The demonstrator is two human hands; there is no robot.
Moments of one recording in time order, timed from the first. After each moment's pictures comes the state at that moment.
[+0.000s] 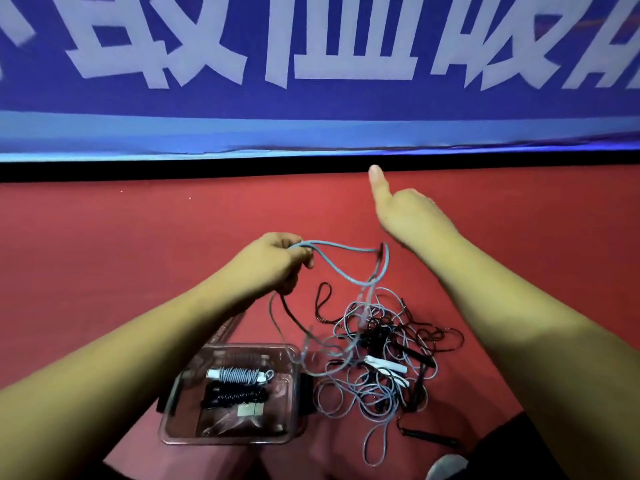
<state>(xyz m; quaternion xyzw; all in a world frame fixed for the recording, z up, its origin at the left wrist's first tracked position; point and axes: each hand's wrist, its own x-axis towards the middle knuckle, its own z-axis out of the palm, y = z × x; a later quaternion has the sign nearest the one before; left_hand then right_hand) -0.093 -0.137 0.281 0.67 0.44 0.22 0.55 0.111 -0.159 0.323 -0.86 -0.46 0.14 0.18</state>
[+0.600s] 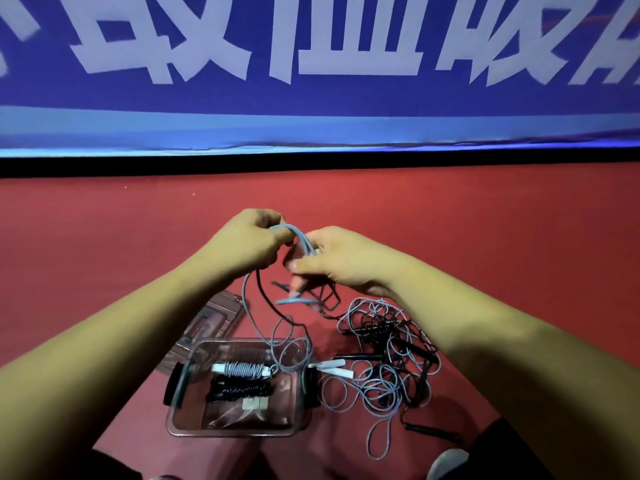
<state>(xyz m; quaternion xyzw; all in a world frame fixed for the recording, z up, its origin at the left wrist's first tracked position) -0.117 -0.117 0.295 0.71 0.48 0.24 0.44 0.039 -0.175 0.291 -0.55 -0.60 0.51 0.28</state>
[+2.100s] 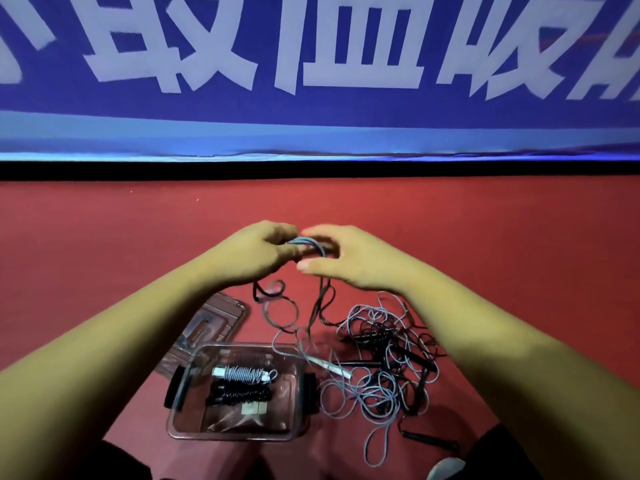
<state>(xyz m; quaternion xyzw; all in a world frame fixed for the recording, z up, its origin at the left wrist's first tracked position) -0.127 -0.117 0.306 0.83 0.39 0.14 0.38 0.055 -0.182 0.310 -0.60 -0.71 0.31 0.20</state>
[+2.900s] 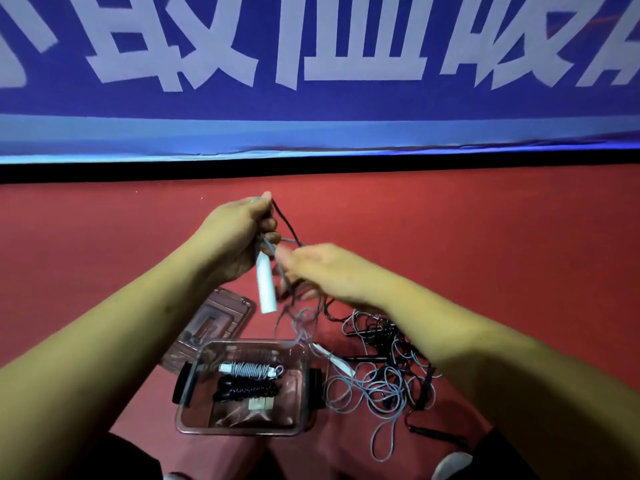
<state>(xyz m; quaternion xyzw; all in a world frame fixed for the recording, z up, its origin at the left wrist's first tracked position) -0.119 -0.114 0.309 0.43 0.39 0.39 0.72 0.019 -0.187 0.288 -0.55 -0.63 0.48 0.27</state>
